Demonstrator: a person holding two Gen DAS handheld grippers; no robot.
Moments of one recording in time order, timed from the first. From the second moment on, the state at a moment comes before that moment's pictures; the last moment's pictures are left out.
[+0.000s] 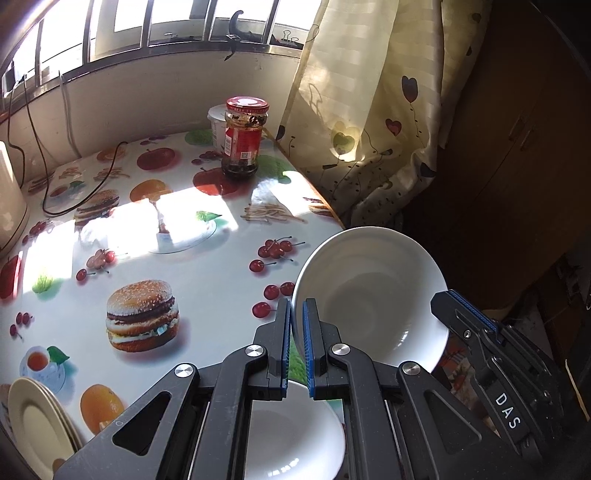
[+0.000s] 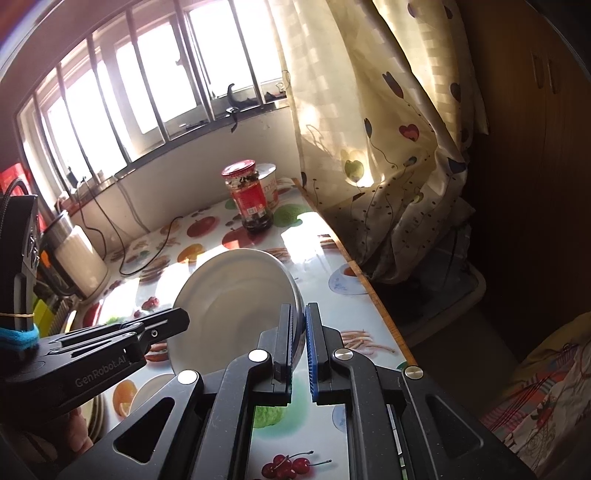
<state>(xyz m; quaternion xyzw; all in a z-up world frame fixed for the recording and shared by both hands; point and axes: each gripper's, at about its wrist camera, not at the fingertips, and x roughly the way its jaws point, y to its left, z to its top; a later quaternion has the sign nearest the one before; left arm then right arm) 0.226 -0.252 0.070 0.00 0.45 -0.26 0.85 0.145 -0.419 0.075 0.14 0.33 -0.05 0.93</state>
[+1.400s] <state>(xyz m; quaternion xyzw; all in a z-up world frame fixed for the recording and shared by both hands) 0.182 -0.177 0.067 -0.04 0.45 -0.23 0.86 0.106 -0.351 0.066 0.14 0.34 -0.02 0.93</state>
